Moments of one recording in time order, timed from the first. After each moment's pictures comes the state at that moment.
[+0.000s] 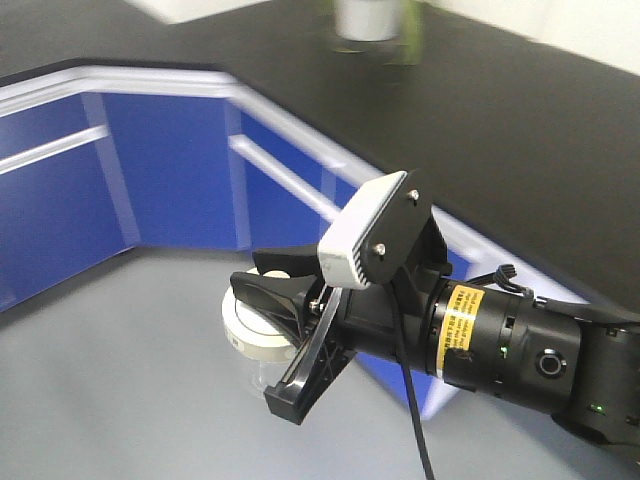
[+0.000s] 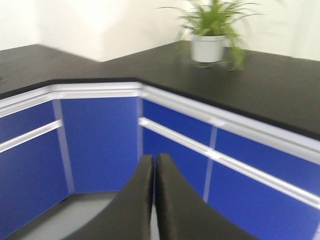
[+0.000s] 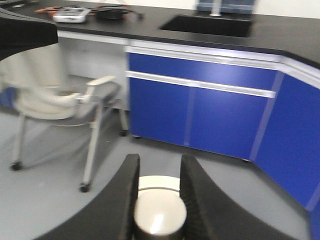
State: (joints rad) left arm -0.08 0.45 -0.42 0.04 0.18 -0.03; right arm 0.76 1.29 -0.76 -0.89 -0.39 0.78
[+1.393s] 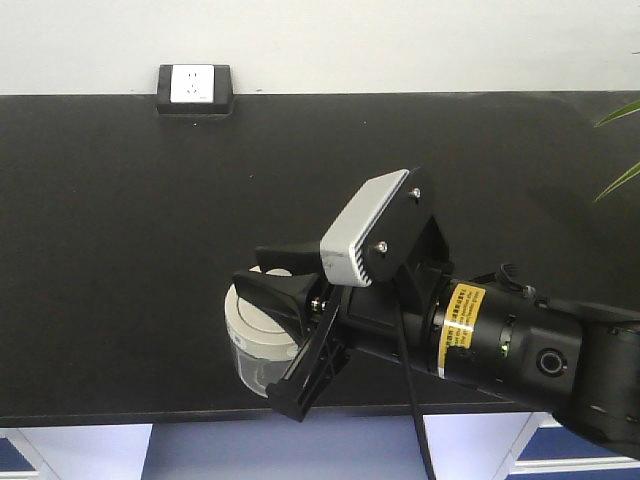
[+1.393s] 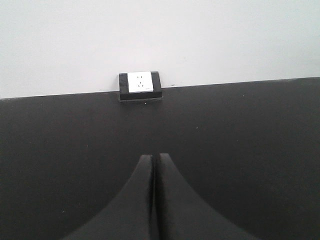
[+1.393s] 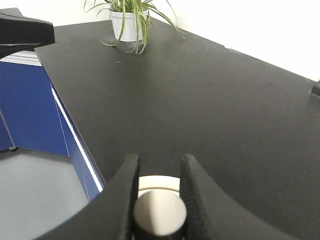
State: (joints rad) left arm -0.08 0.45 -0.42 0.04 0.18 -0.03; right arm 0.76 1.29 -0.76 -0.89 -0.38 0.78
